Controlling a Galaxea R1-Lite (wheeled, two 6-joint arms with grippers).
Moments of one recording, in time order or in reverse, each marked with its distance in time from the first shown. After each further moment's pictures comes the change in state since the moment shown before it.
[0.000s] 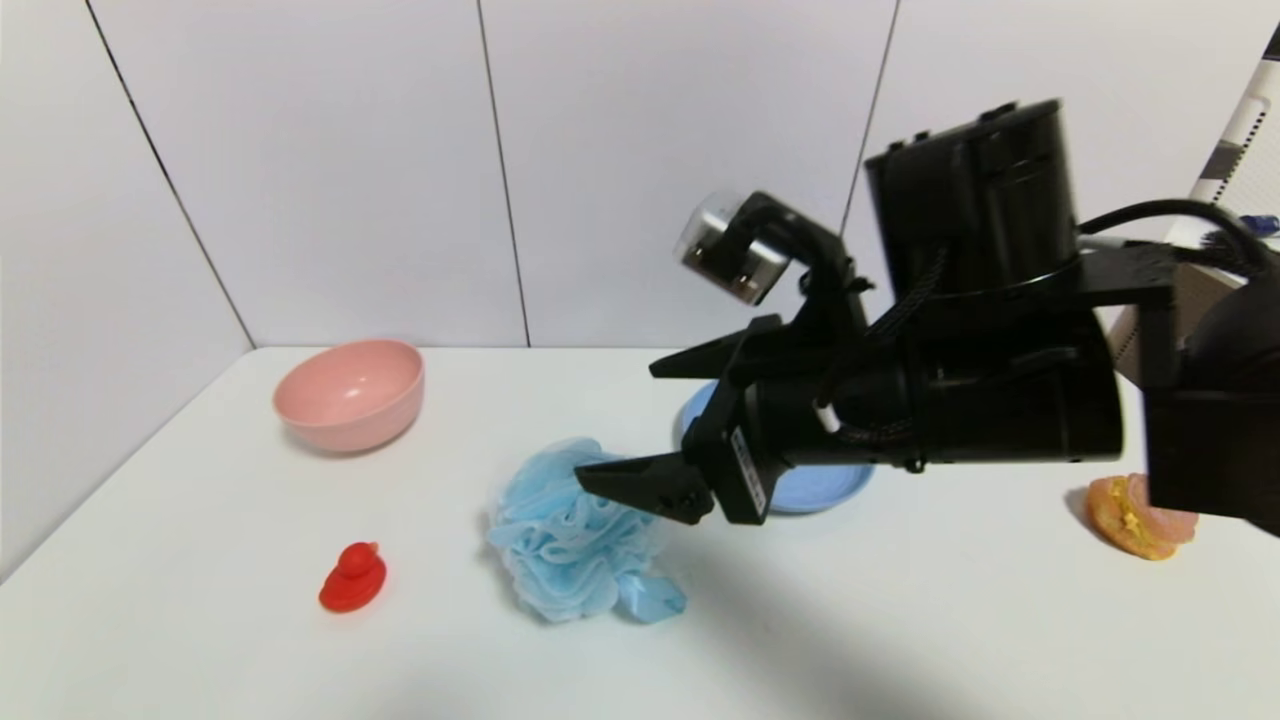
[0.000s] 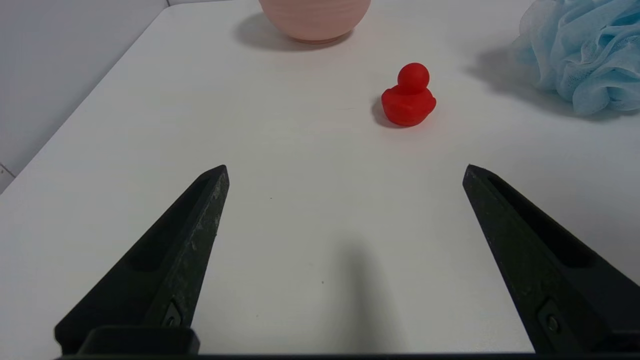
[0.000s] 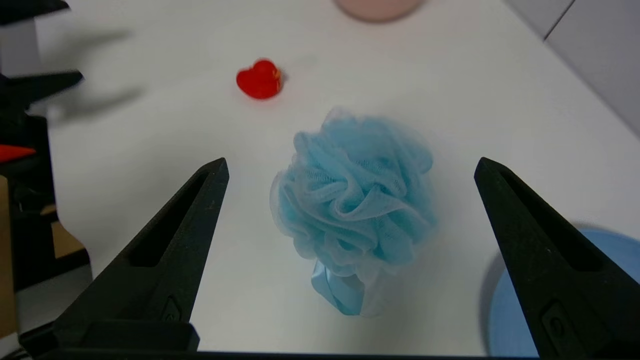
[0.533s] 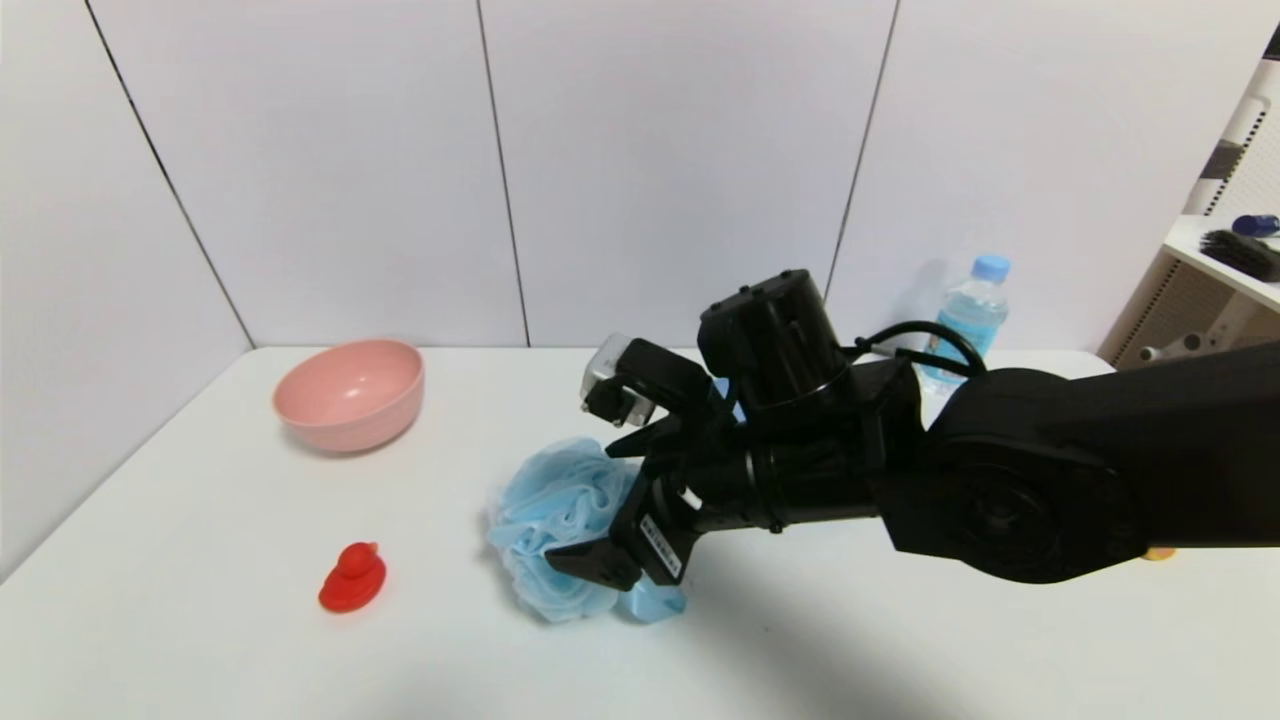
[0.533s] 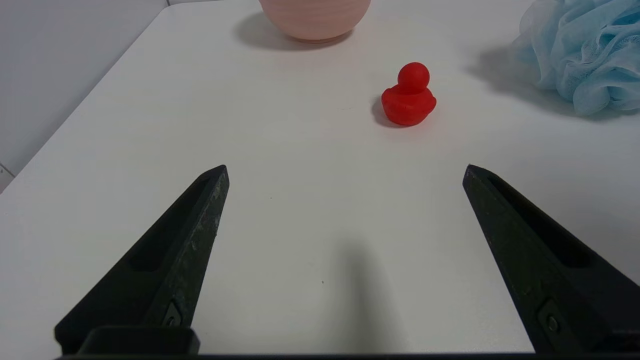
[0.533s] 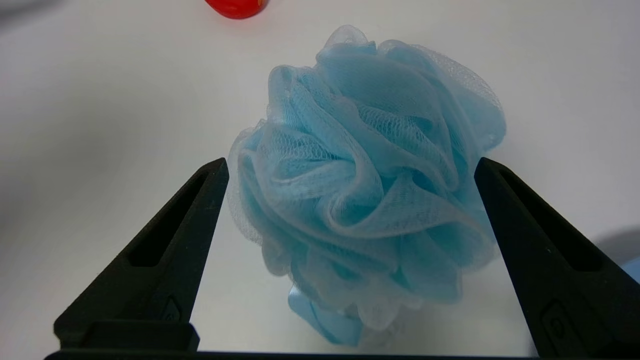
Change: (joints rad) left arm 0.000 0.000 0.000 0.001 0.000 0.000; right arm 0.013 0.214 0.006 -0.094 -0.001 -0.077
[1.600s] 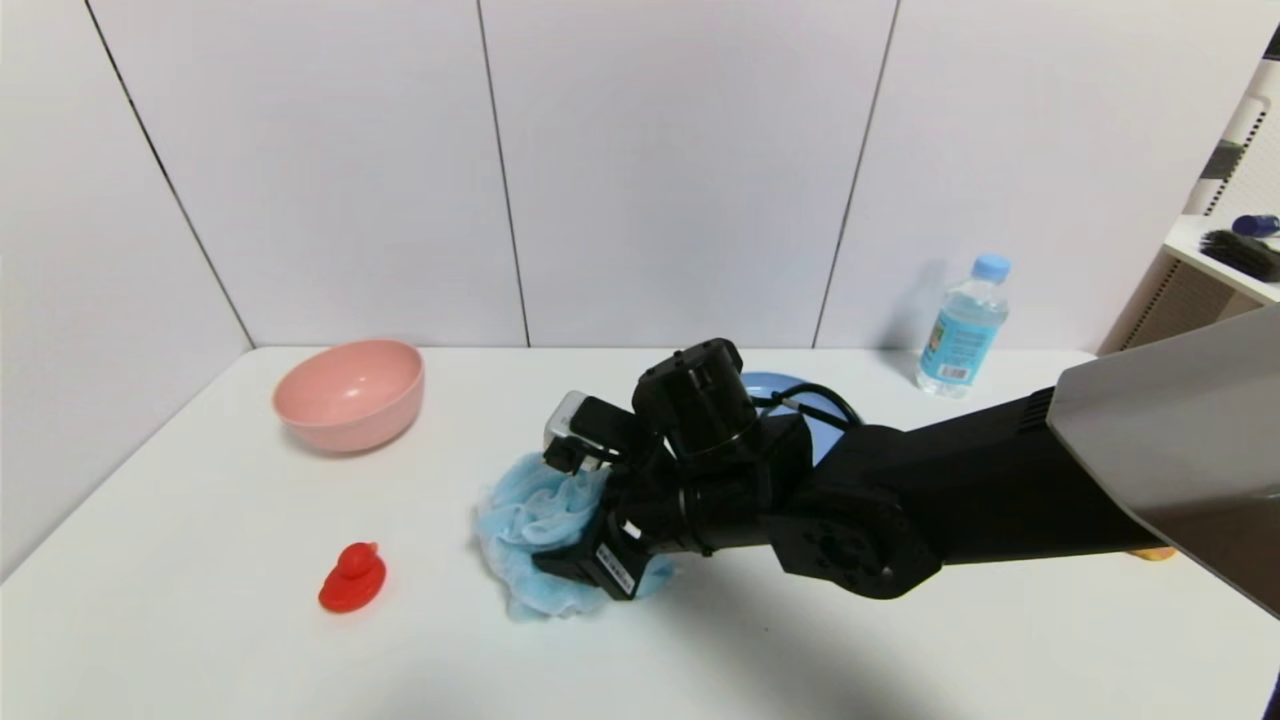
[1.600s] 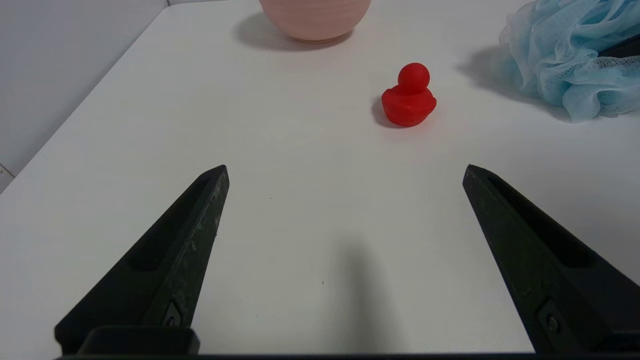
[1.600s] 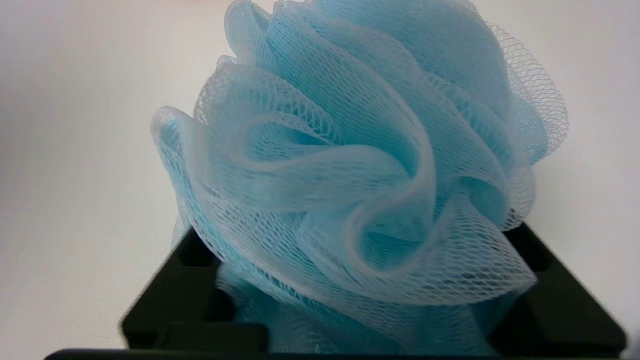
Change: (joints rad) left arm 0.000 0.000 0.000 -0.001 0.000 0.000; right arm 0.002 0.180 -0.035 -0.106 -0.006 -0.041
